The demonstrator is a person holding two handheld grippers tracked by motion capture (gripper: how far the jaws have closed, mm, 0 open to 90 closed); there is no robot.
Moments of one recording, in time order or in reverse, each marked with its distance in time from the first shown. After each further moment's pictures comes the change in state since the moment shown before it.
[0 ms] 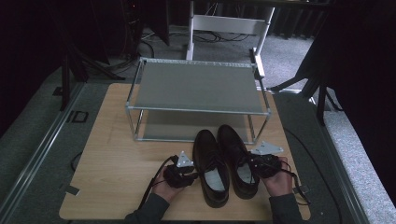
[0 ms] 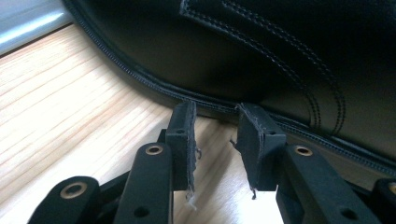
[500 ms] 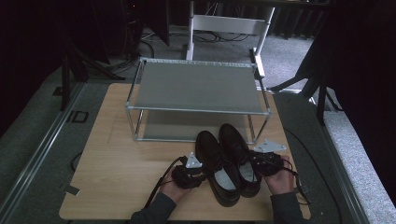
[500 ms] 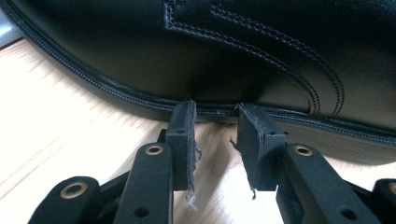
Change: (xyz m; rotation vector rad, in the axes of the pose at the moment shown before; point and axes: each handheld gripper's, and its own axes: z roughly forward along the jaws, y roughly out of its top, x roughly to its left) left arm -0.015 0.013 0.014 0.018 -0.046 0.039; right arm -0.010 0.000 0.001 -0.007 0.003 0.028
